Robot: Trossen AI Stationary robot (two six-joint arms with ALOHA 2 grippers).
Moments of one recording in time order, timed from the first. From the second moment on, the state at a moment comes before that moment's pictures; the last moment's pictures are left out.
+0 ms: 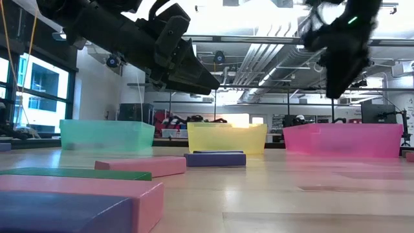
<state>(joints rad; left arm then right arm) -0.25 1.70 0.76 0.48 -0.48 -0.23 0.13 1.24 0.93 -1.07 0.33 0.84</state>
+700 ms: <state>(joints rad) -0.25 1.70 0.76 0.47 -0.48 -0.20 0.85 1.41 0.84 -0.97 0.21 1.38</state>
